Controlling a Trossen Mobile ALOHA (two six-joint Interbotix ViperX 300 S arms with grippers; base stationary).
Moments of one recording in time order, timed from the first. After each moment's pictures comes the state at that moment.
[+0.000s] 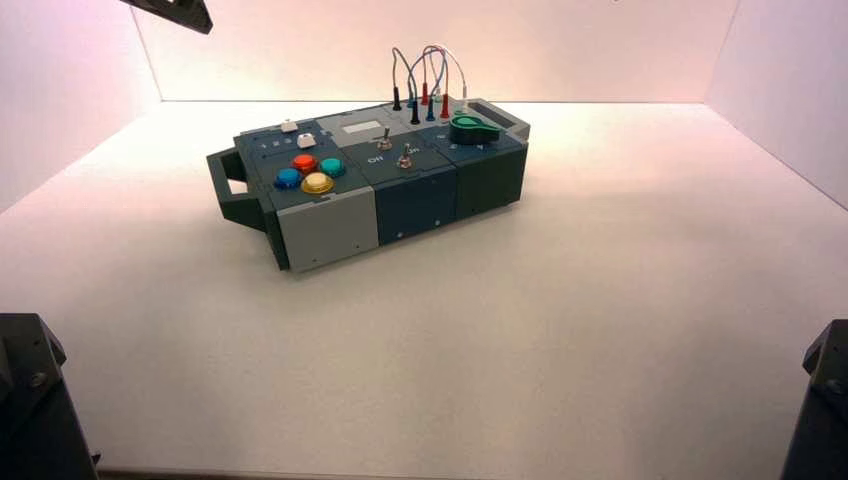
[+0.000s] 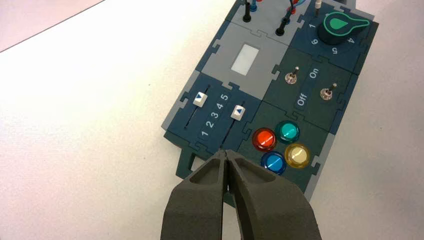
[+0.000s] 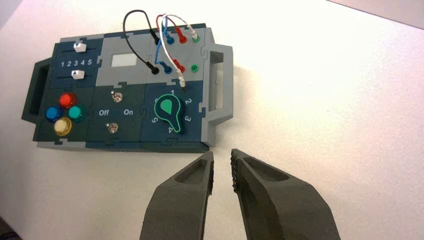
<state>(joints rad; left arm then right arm) -0.08 -0.46 0.87 -0.54 0.59 0.89 0.06 -0.27 0.61 0.61 0.74 -0.74</state>
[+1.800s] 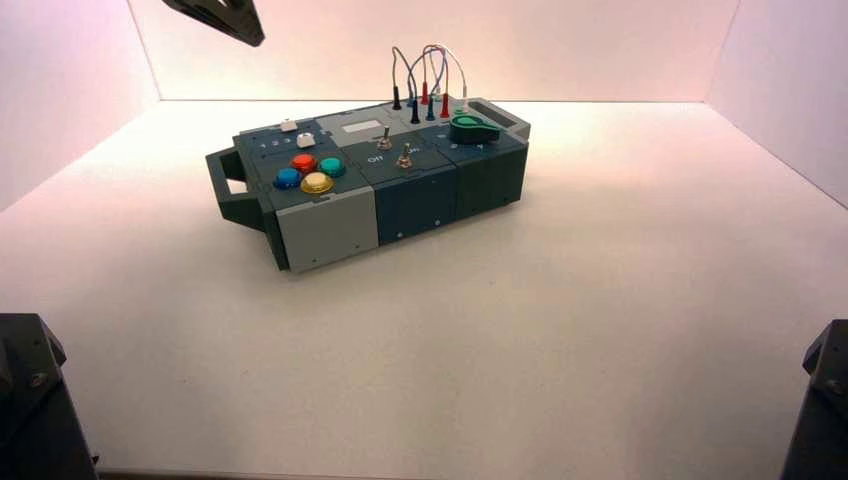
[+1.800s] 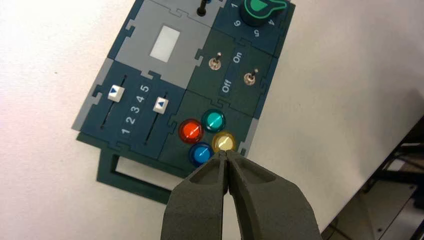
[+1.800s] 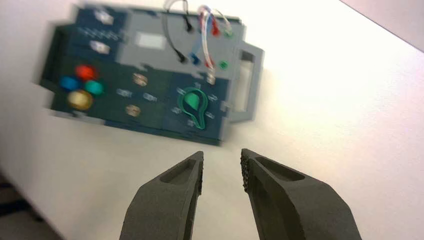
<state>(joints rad) -0.18 -0.36 0.77 -0.61 0.83 0.81 0.29 -0.20 0.41 0.23 0.89 -0.47</state>
